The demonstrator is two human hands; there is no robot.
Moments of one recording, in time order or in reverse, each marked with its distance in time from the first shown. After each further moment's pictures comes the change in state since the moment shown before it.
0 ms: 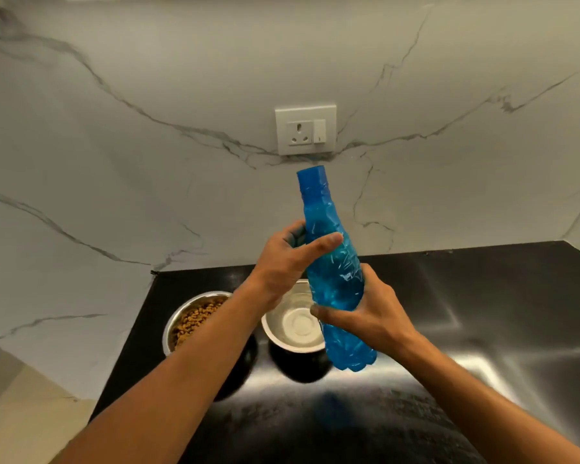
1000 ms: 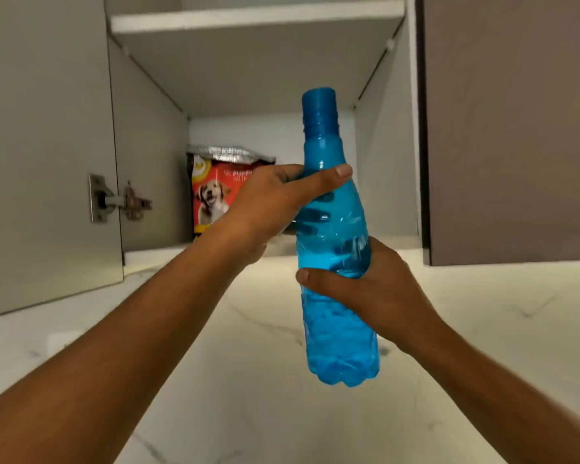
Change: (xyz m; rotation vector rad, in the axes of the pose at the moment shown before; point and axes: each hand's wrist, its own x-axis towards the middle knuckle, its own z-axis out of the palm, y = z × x) left_hand -0.100 0.364 -0.048 0.480 0.124 0.604; right_hand -0.008 -0.341 -0.009 0.067 0.284 -0.611
